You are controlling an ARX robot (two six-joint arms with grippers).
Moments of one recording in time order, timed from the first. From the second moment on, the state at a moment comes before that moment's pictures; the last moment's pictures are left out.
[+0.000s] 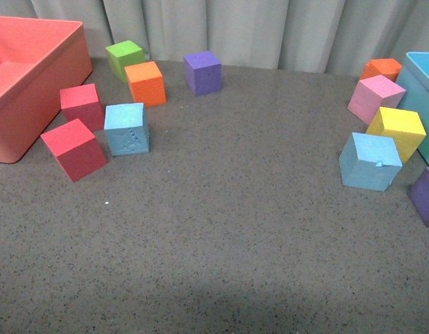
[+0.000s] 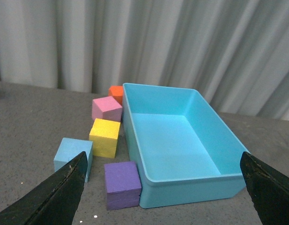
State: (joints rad) left arm 0.00 0.00 0.02 0.00 0.00 0.00; right arm 0.14 0.42 0.02 0.31 0.33 -0.21
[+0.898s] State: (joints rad) left arm 0.00 0.00 0.02 0.00 0.00 0.00; right arm 0.11 1.93 0.98 0.02 0.13 0.24
